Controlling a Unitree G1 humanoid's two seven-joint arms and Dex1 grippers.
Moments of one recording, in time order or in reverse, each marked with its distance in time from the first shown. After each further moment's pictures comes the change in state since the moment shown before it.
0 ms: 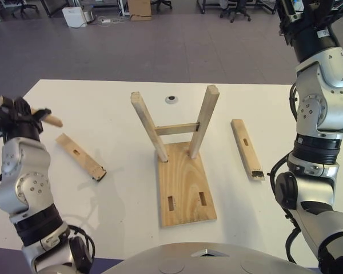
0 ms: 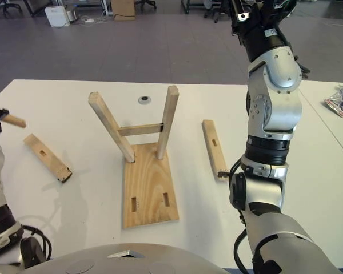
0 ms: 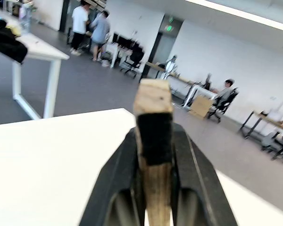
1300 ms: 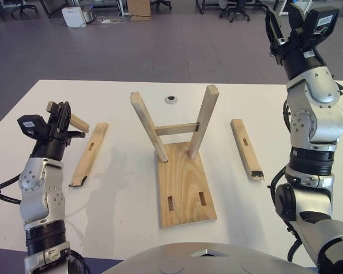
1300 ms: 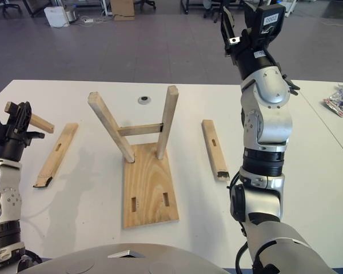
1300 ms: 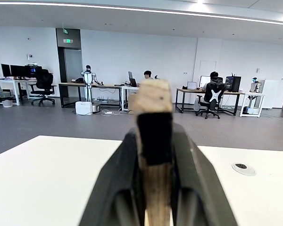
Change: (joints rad) left arm 0.126 0.012 -0.174 0.148 0.094 -0.420 -0.615; right arm 0.103 0.010 0.046 -0.045 -0.002 0.013 -0.036
